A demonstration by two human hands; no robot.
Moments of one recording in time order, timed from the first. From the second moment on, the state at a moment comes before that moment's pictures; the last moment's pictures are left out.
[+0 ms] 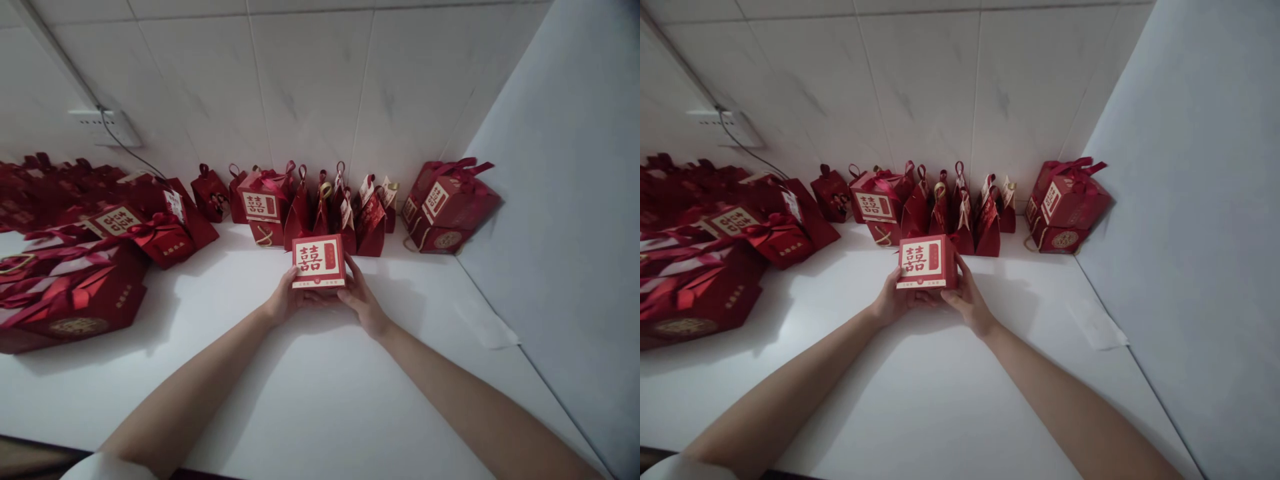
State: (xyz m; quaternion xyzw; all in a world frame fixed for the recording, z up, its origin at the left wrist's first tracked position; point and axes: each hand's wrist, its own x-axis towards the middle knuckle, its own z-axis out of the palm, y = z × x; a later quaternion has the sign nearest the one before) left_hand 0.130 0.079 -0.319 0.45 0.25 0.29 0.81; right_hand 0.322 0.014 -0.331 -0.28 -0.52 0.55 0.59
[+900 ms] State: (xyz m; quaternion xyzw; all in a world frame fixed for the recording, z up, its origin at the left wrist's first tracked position) left_hand 0.131 0.071 -0.308 0.30 0.13 0.24 0.91; right_hand 0.313 -0.002 -0.329 -0.38 -0.63 0.38 0.56
